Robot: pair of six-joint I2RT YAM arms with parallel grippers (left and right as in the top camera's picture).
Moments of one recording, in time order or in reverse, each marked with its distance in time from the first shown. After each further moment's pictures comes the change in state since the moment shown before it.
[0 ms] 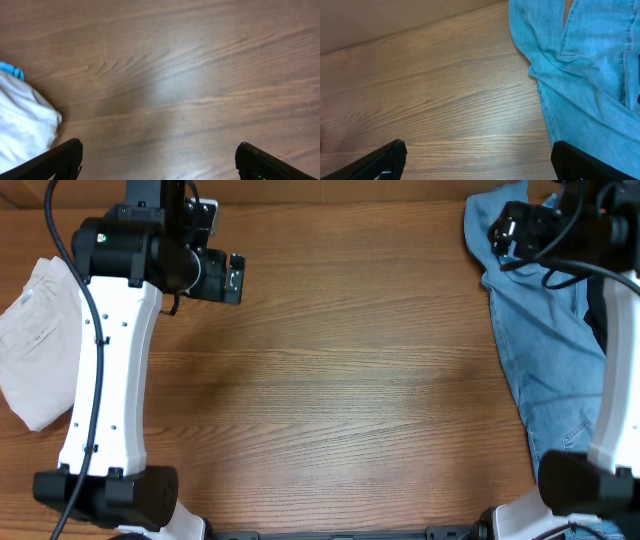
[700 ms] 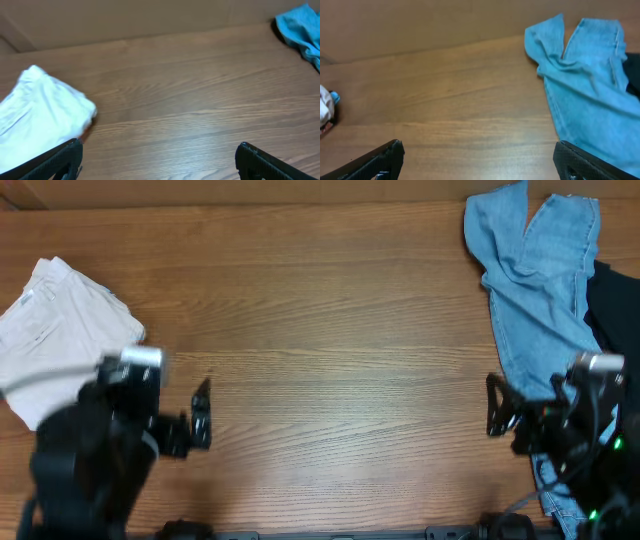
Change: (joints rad) left arm 0.000 -1.064 -0.789 0.315 -0.060 0.000; right arm 0.001 -1.156 -1.088 0.377 -0.066 -0.050
